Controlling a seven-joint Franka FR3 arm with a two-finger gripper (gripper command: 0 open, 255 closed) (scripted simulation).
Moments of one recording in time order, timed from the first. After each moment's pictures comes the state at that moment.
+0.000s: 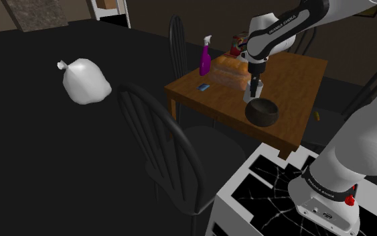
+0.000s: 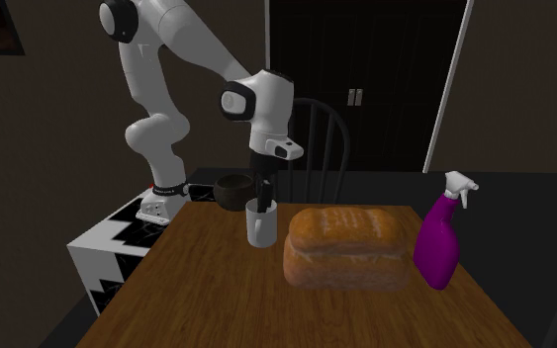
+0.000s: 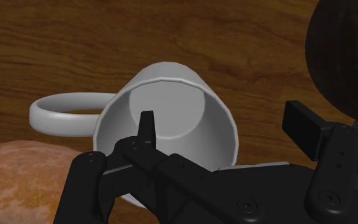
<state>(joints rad) -0.07 -0.11 -0.35 -2.39 -0.22 2.18 -0.68</state>
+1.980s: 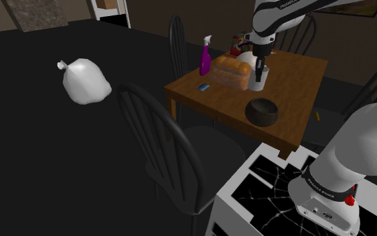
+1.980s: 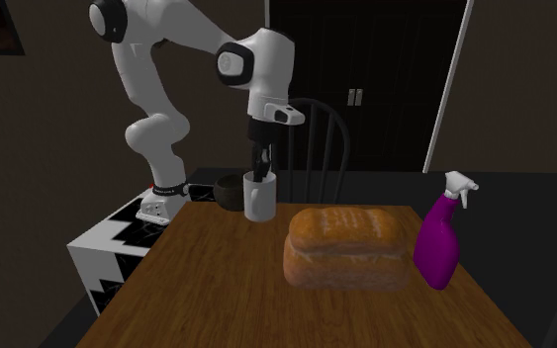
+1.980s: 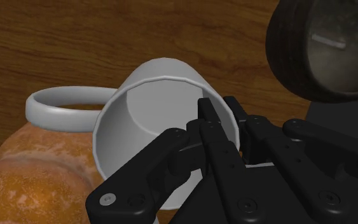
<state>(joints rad) -0.07 -0.21 -0.34 -2.28 -0.22 1.97 -0.69</state>
